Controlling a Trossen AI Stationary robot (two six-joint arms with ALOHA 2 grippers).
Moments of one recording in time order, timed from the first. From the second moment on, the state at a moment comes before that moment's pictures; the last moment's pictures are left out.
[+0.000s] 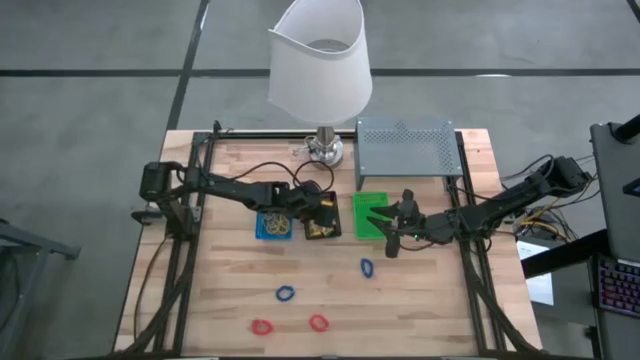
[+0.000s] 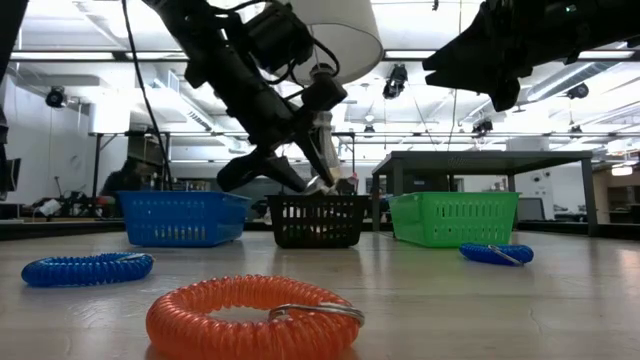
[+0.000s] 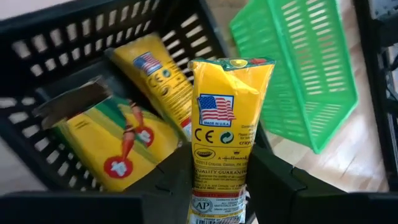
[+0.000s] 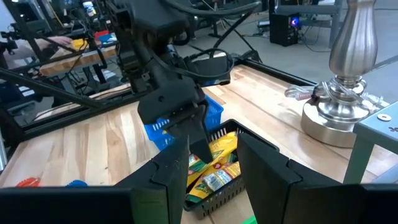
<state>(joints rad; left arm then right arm) 0.07 1.78 1.03 -0.13 -0.02 -1.13 0.35 1.11 0.41 0.47 0.70 0.39</state>
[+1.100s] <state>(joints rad) 0.07 1.78 1.03 -0.17 -0.06 -1.10 0.35 1.11 0.42 0.48 0.70 0.39</state>
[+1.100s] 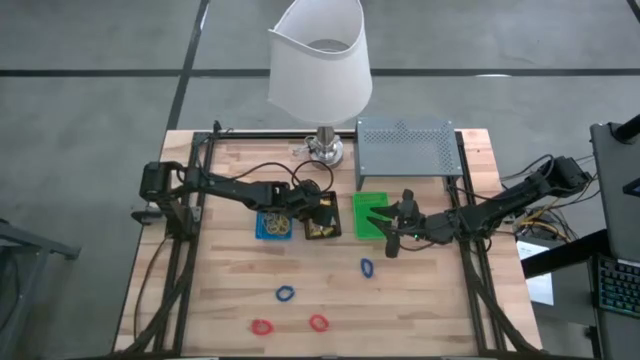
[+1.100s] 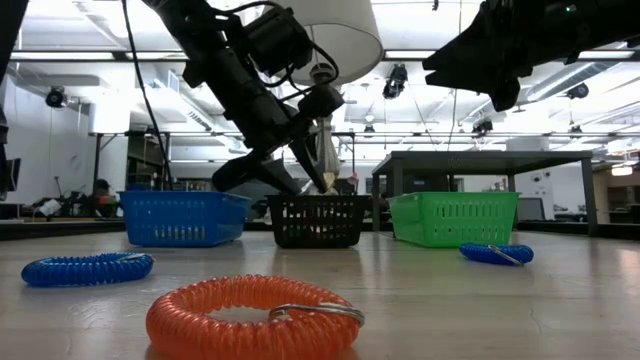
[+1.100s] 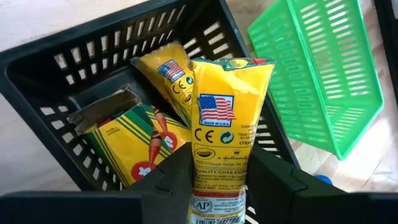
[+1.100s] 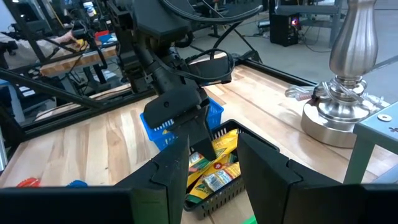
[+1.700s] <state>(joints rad) 0.07 1.78 1.03 -0.18 -0.06 -1.11 0.35 1.11 0.42 0.48 0.70 0.39</state>
